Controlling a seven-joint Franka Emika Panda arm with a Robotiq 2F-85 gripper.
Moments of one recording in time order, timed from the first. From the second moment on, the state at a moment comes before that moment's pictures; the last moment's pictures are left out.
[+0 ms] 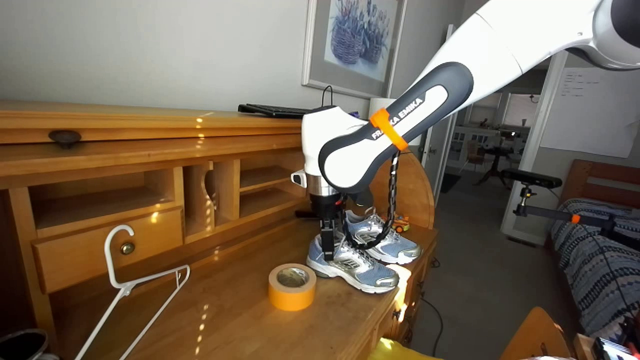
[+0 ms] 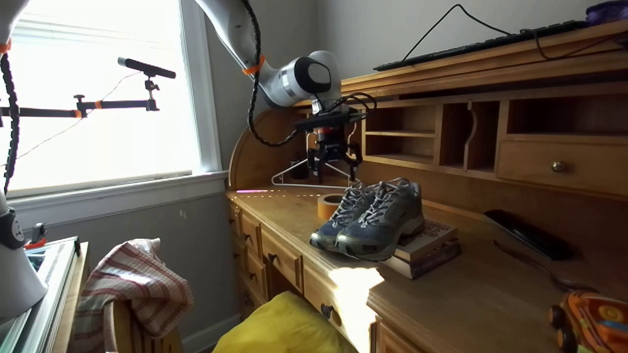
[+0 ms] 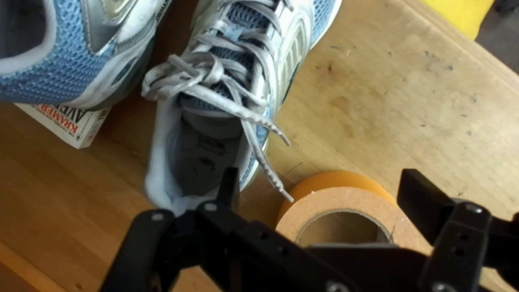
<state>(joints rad) 0.02 0.56 -0.04 -1.76 -0.26 2.28 -0.43</state>
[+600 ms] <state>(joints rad) 0.01 0.58 -0.02 -1.75 -0.31 2.29 -0.48</state>
